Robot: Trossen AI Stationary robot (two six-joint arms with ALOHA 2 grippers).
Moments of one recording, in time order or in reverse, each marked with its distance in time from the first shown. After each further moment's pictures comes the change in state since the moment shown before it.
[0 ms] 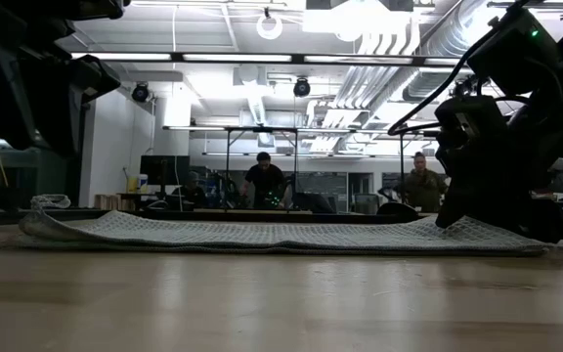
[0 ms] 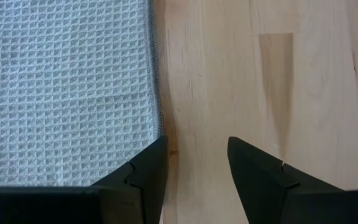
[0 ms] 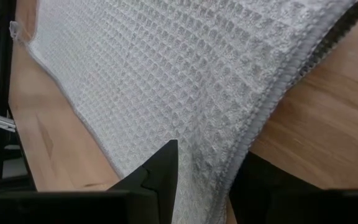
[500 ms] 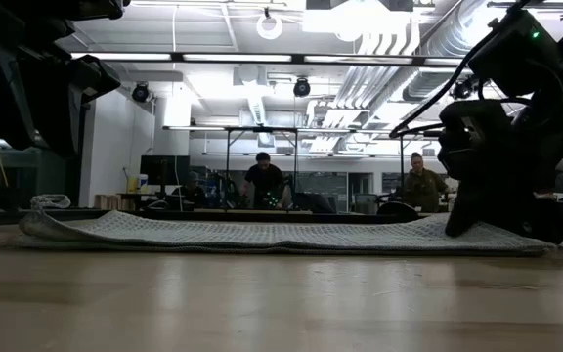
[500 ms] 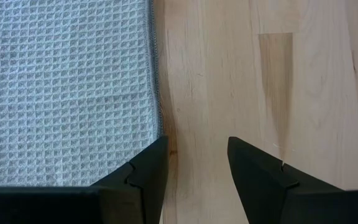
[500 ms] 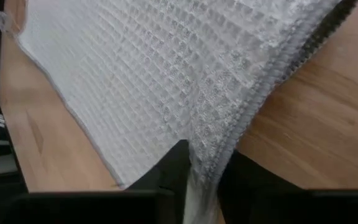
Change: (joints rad) left arm 0.000 0.000 0.000 0.000 0.001 0.000; right arm 0.000 -0.019 -0.001 -0.036 -0.012 -0.024
